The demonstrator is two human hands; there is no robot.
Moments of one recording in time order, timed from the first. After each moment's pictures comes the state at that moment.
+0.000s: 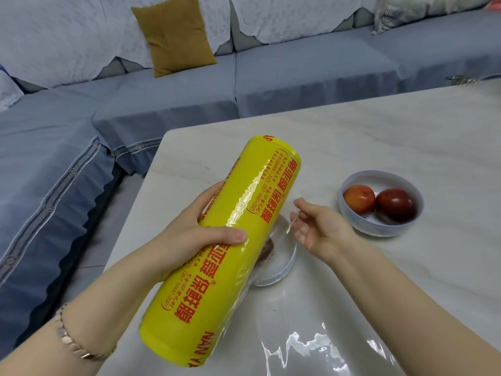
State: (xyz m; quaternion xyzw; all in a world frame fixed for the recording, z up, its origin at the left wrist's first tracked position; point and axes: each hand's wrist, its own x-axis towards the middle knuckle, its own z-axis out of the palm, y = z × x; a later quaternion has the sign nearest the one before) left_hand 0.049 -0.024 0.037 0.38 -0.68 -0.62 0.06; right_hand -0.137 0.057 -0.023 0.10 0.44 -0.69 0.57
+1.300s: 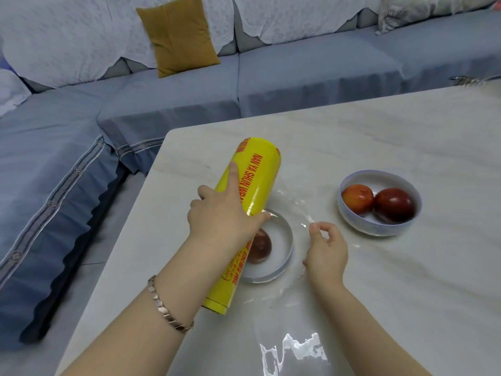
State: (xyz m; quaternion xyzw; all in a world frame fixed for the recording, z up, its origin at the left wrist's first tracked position) left_hand -0.012 0.000 0.029 0.56 -0.82 -0.09 -0.01; right_hand -0.113 0.082 -0.080 -0.07 0.70 -0.66 0.24
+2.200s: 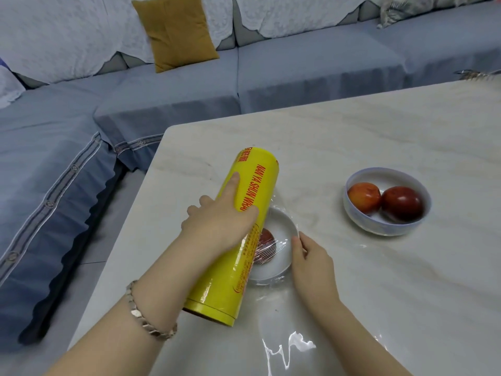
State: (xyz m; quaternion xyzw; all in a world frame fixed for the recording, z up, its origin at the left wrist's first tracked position) left_hand -0.001 -0.021 0.026 0.55 -0.80 -0.21 -0.06; right_hand -0.091 0.088 -0.091 -0.30 0.78 -0.50 0.22
